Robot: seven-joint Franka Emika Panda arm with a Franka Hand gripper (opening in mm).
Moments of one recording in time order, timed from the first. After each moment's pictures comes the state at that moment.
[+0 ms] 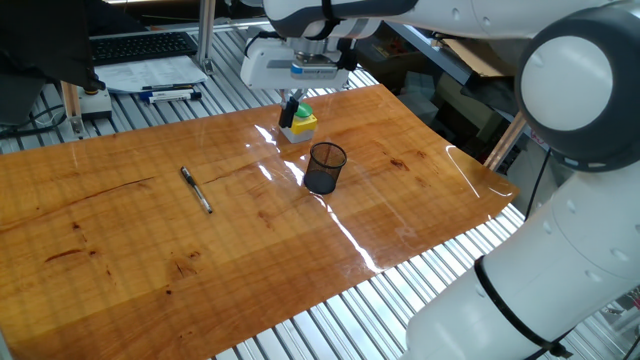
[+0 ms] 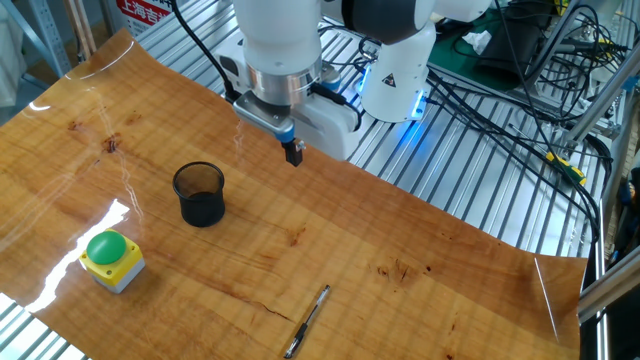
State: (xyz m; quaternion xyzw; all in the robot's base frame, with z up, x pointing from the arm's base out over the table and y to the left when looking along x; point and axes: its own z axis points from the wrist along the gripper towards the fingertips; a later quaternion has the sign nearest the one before) arm 0.501 -0.003 0.301 -0.04 -1.00 -0.04 0.05
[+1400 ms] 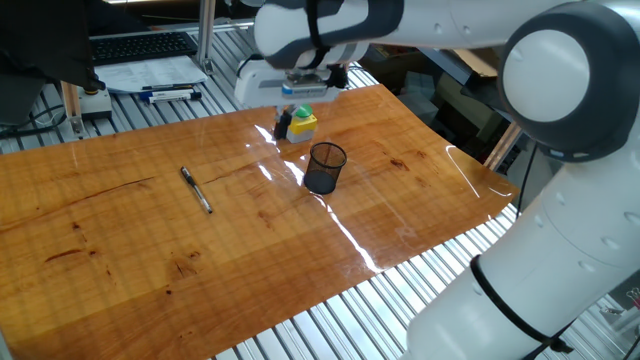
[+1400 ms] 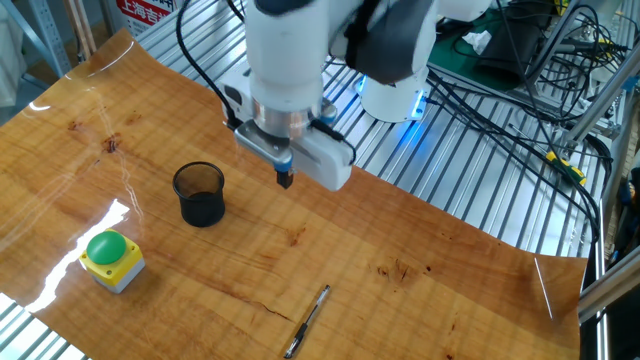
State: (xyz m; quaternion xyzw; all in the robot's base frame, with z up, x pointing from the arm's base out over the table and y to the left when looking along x) arm 0.513 -0.004 0.259 -0.05 -1.00 0.00 0.03
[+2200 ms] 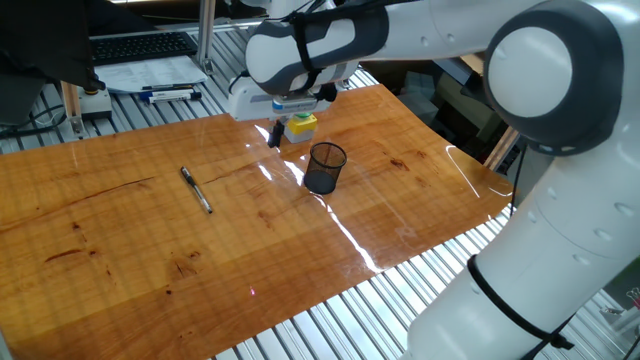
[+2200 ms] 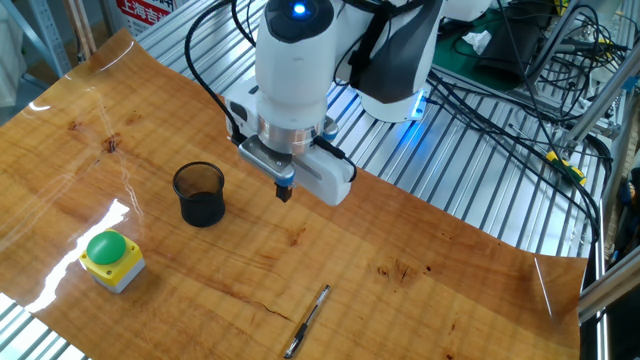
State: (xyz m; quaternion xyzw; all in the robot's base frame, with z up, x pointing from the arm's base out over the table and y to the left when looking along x) arm 0.523 0.002 0.234 -0.05 -1.00 0.01 0.01
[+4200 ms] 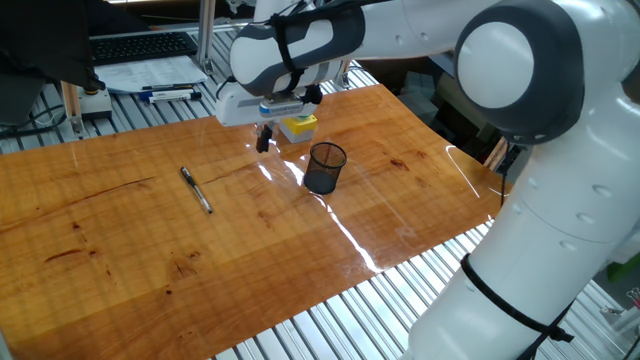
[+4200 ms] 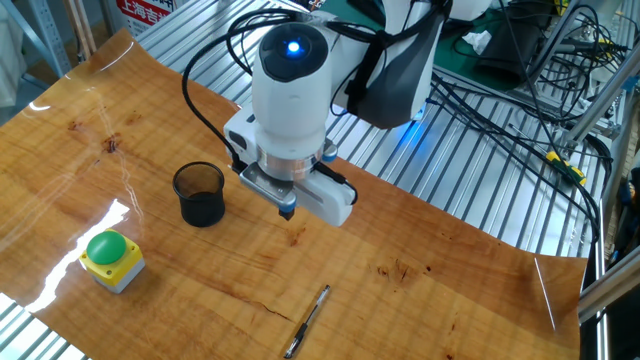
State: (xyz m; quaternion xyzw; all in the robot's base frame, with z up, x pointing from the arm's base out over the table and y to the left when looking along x) arm 0.535 0.018 0.213 -0.03 -1.00 0.00 0.03
